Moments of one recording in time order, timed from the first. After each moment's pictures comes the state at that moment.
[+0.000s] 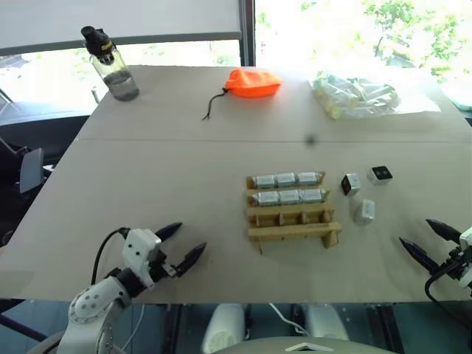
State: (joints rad) left arm 0.38 0.50 0.23 -0.22 -0.37 0.02 -0.81; right arm 0.32 -0.63 -0.44 0.13 0.48 -0.14 0.95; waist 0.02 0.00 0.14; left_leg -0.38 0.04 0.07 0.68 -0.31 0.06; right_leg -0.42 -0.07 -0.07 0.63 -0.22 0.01
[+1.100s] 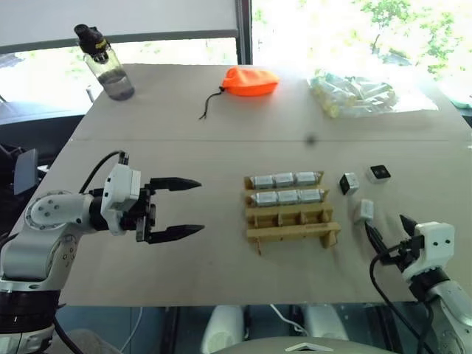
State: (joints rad) left arm -0.14 0.96 0.22 -0.23 -0.67 0.22 -1.42; right arm 0.47 -0.21 -0.22 -0.54 0.29 0.22 0.28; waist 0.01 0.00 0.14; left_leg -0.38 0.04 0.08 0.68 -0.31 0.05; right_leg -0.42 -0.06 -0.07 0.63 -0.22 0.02
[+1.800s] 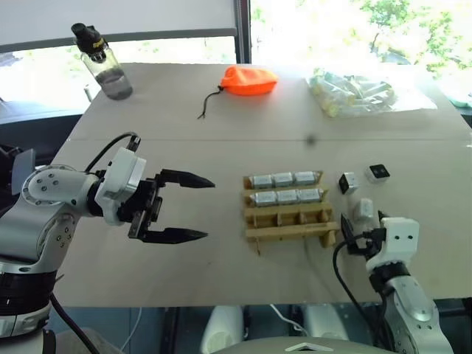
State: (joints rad) left arm -0.22 0.99 0.20 -0.29 -0.74 0.34 -1.48; right arm 0.42 -0.08 -0.03 -0.56 0.11 0.22 0.11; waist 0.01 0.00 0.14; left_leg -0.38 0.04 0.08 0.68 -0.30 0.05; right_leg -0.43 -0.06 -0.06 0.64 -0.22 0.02
